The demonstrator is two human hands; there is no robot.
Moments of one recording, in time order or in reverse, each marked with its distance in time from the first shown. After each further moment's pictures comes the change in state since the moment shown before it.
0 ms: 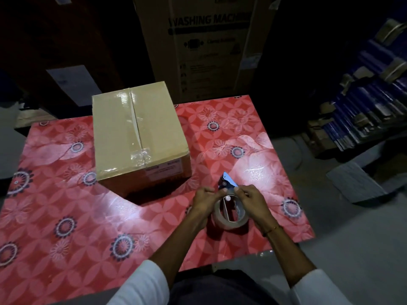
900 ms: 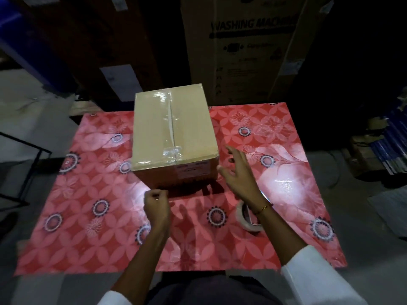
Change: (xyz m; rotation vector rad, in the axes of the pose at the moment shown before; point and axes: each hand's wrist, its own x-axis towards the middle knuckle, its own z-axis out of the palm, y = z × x) left_hand -0.007 0.000 -0.152 -0.068 0.853 0.197; right_hand 0.041 -0.100 0.056 -0.020 -0.149 -0.373
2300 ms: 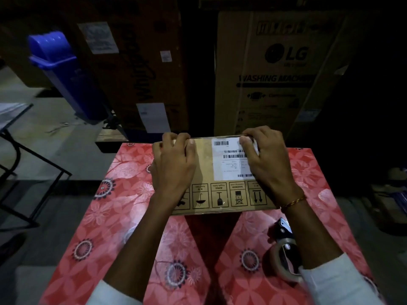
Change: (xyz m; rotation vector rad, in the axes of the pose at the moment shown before) left_hand 0.021 0.227 -0.060 0.534 -0.075 0.908; right_hand 0.069 -0.168 0.001 -0.447 0.327 -0.391
